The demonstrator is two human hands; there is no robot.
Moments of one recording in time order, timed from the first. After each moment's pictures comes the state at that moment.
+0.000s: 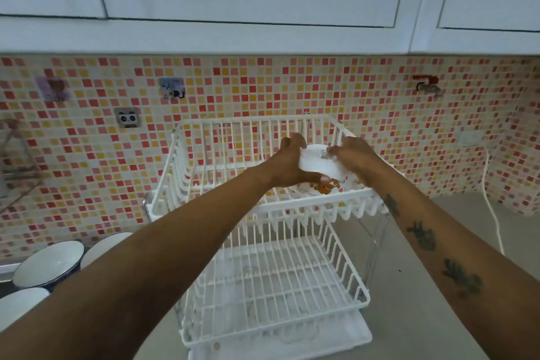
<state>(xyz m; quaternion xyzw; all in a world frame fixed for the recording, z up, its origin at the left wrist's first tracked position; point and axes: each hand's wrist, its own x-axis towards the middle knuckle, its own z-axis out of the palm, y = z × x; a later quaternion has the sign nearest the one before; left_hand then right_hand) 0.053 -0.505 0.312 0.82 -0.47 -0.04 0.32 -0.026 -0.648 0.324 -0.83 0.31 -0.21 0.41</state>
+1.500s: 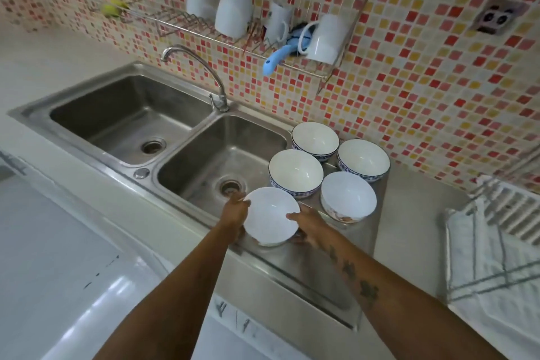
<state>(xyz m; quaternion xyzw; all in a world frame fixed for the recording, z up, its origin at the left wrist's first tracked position) 0.117 0.120 -0.002 0.66 0.32 -0.09 0.68 0.144 -0.059 -0.008 -0.73 0.19 0.31 0.59</state>
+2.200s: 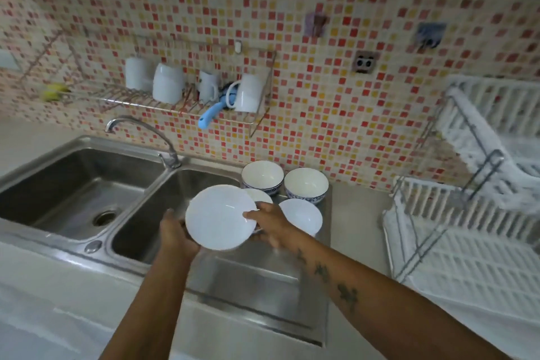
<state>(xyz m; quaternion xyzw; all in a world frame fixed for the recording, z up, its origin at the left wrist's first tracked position) 0.083 0.113 0.126 0.40 0.26 -0.03 0.88 0.129 -0.061 0.097 -0.68 0.08 0.21 0.70</state>
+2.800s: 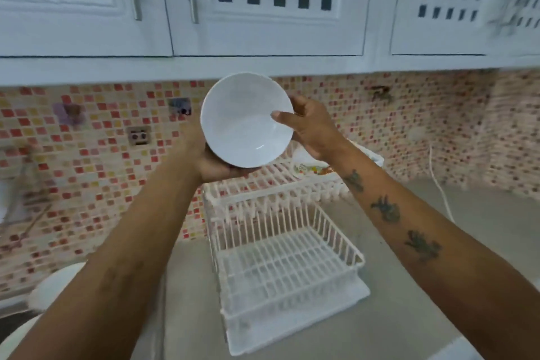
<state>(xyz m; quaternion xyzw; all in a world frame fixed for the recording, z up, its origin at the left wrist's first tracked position) 0.021 -0.283 0.392 0.45 -0.25 -0.45 0.73 -0.063 -0.466 0.388 -0.72 -0.02 -0.34 0.60</state>
